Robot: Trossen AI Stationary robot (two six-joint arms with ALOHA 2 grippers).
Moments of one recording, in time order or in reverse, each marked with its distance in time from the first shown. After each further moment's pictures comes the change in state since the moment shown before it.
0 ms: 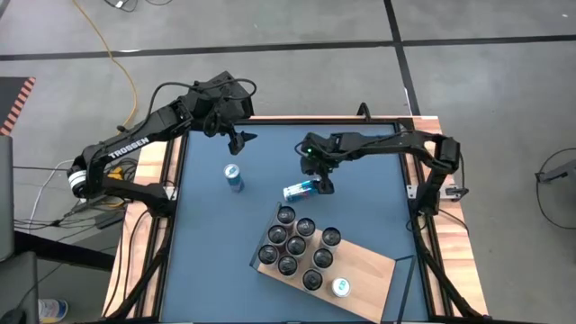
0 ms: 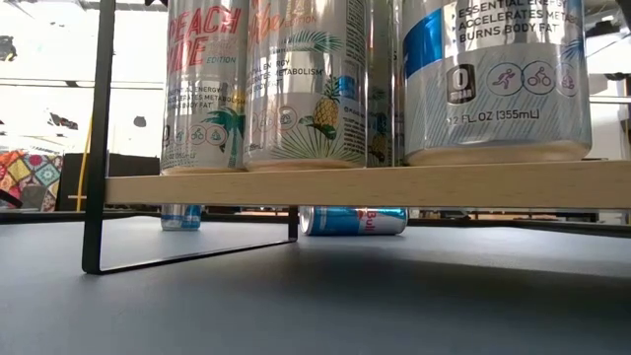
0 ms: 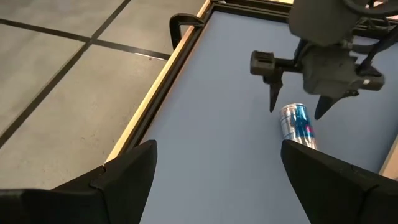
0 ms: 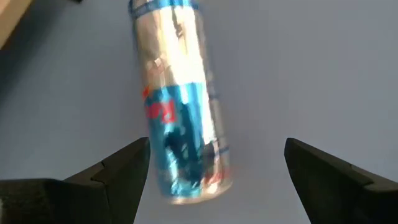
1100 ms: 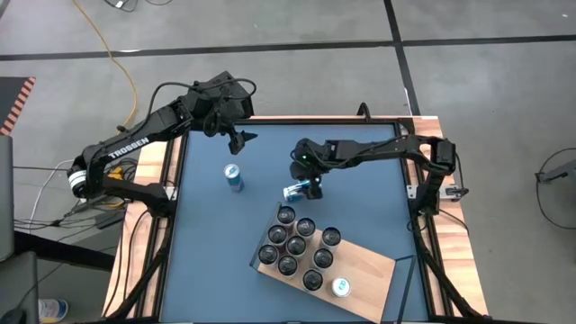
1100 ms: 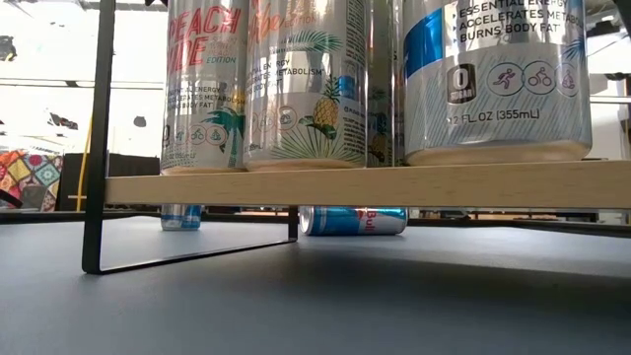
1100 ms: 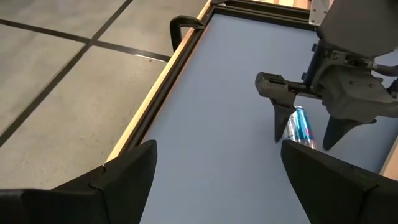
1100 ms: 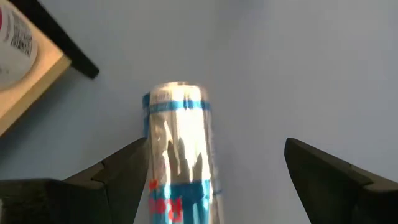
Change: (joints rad) left arm 0.000 0.000 0.000 0.008 0.002 -0.008; right arm 0.073 0.032 0.000 0.235 0.003 0.003
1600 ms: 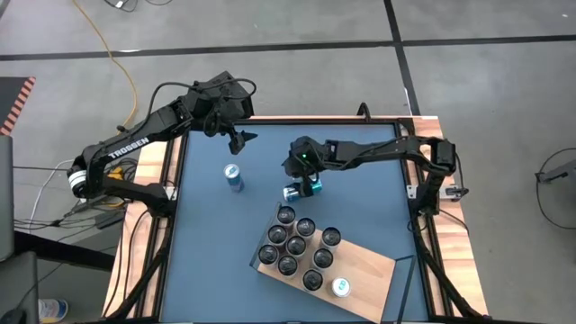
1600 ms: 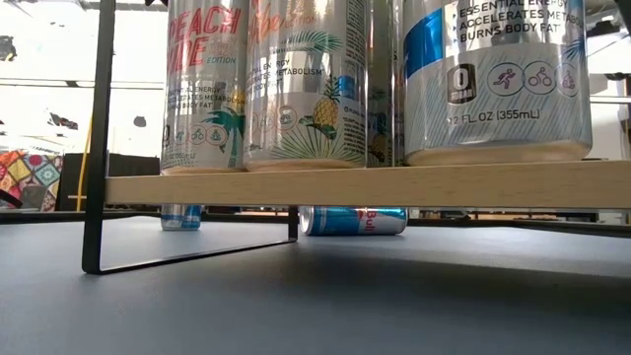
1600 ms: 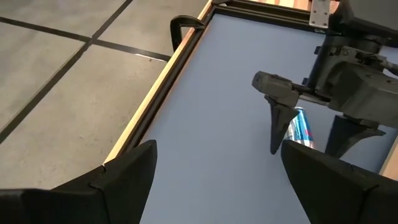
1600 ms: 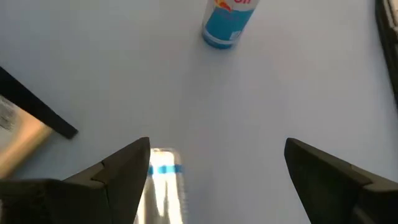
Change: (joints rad) left arm 0.000 0.000 0.000 0.000 -0.001 -0.010; right arm 0.021 -0.002 0.000 0.196 0.024 0.018
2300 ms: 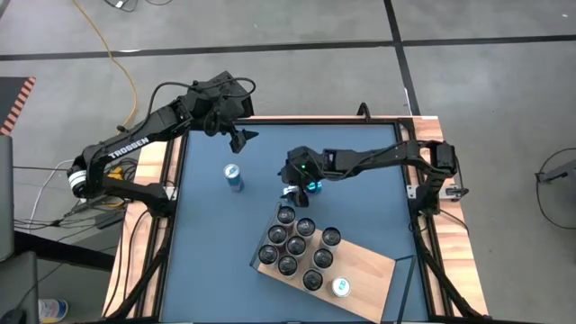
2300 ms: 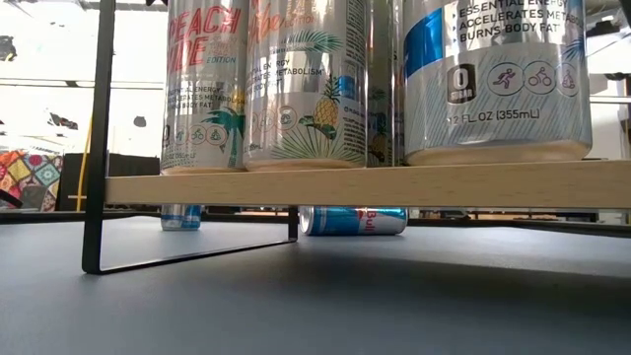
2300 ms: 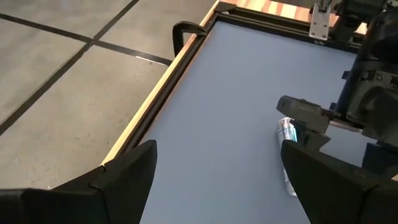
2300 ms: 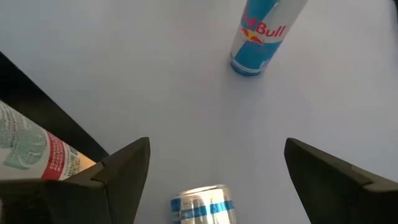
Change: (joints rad) left arm 0.000 0.000 0.000 0.023 0.000 -0.045; right arm 0.077 0.000 0.000 0.055 0.003 0.162
